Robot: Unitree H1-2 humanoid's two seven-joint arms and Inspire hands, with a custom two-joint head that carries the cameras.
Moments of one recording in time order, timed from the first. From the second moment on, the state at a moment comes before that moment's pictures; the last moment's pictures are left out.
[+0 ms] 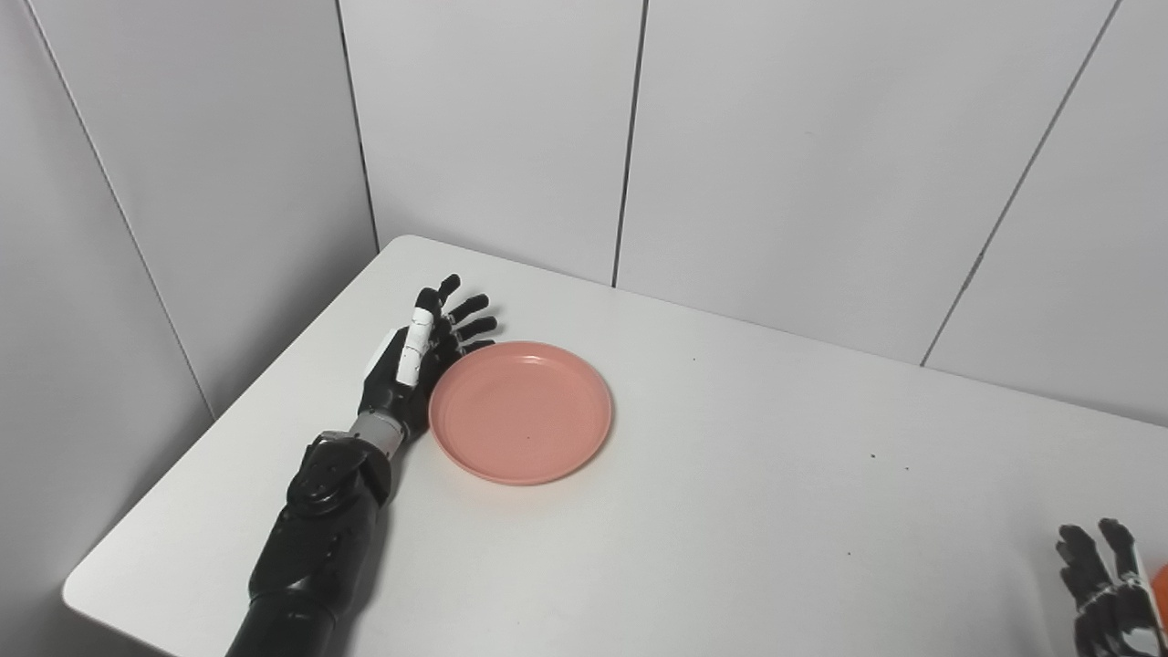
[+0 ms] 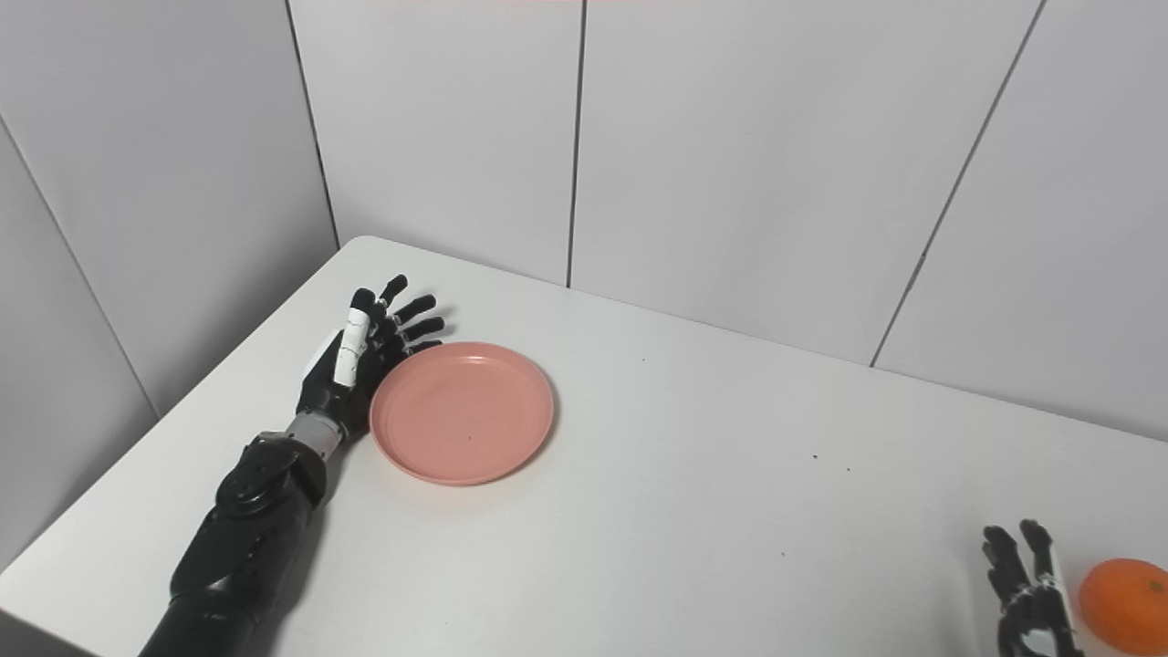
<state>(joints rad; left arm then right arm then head) -0.37 0.28 0.25 0.47 -0.35 -0.09 -0.23 0.04 -0.15 -0.09 -0.03 0.15 -0.25 0.17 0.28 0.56</state>
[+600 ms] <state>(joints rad) -0.36 0.19 0.22 0.37 -0.34 0.02 -0.16 0.04 -0.14 -0.08 -0.03 0.13 -0.25 0.16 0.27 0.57</state>
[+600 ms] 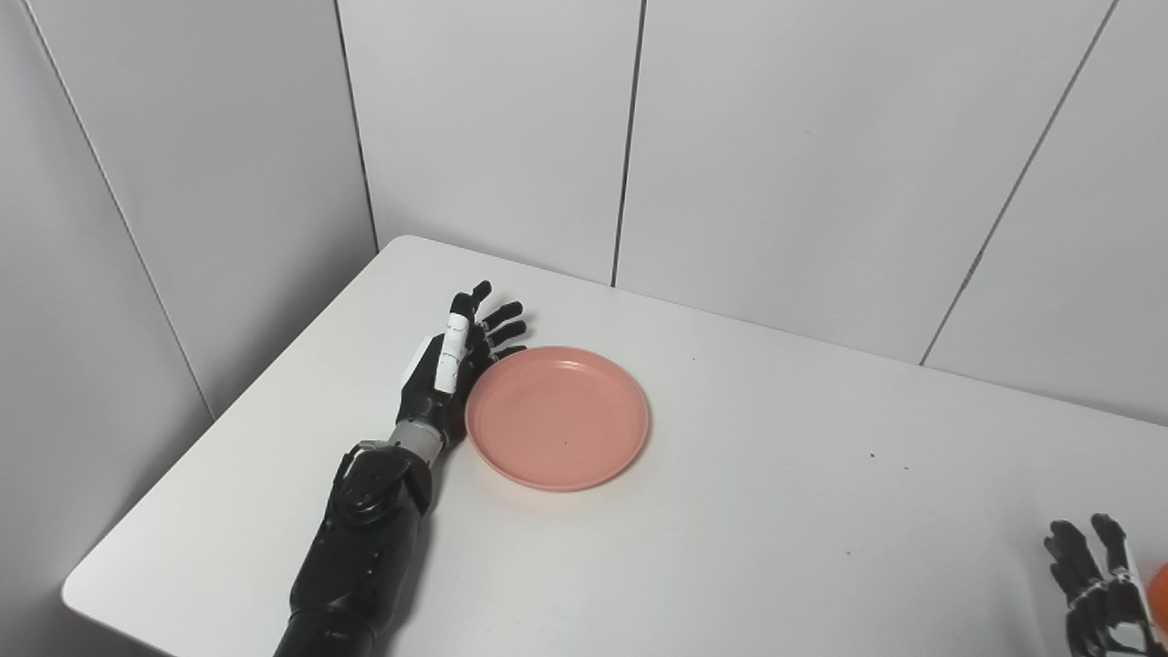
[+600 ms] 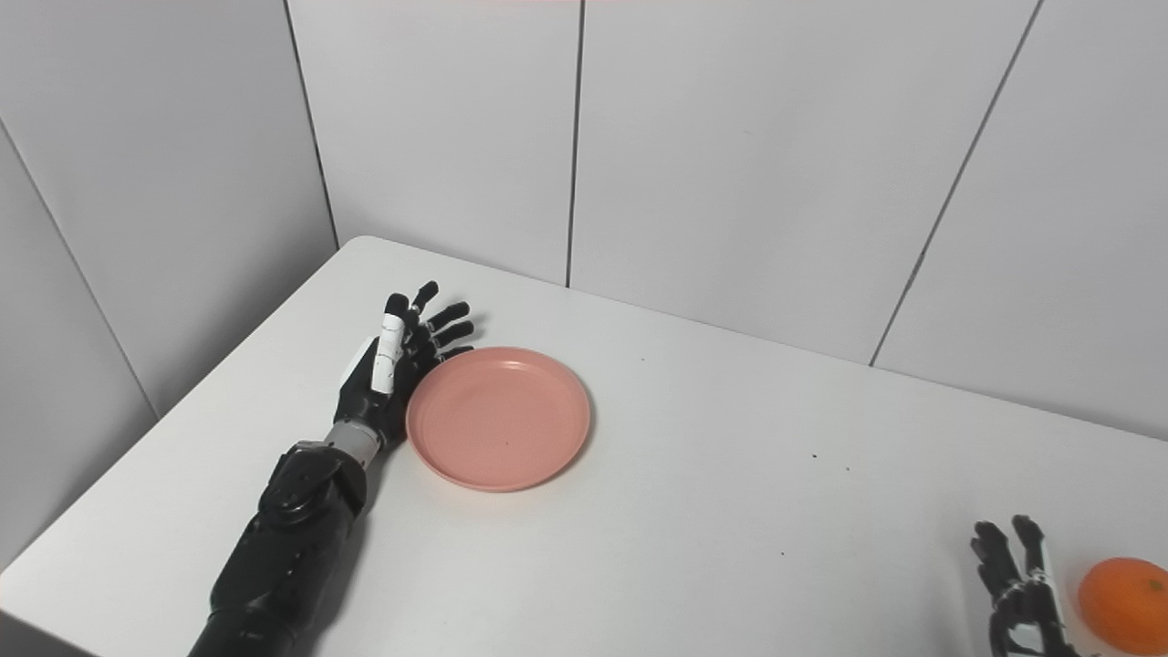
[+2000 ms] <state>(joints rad) -0.30 0.12 0.19 0.20 -0.37 0.17 -0.12 0.05 0.00 0.01 -0.11 0.02 -0.13 0.07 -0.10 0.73</state>
